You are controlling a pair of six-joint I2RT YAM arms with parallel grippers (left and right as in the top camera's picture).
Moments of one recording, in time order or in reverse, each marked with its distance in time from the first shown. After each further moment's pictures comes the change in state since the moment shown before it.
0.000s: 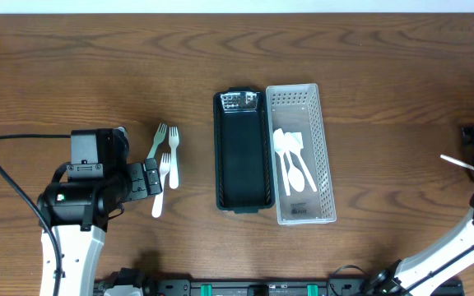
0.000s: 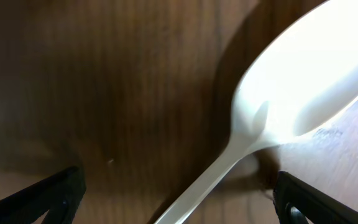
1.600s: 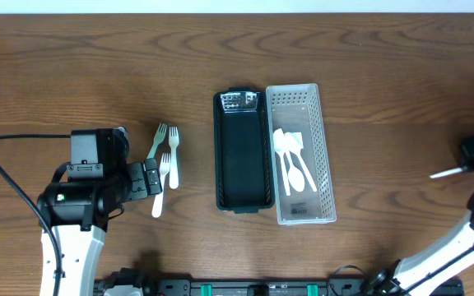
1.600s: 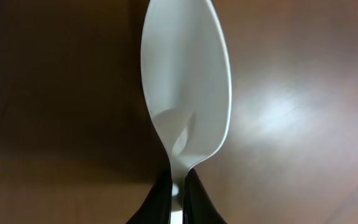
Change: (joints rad) left arm 0.000 0.000 0.000 0.000 0.000 0.000; right arm 0.044 -0.045 -0.055 -0.050 0.003 -0.161
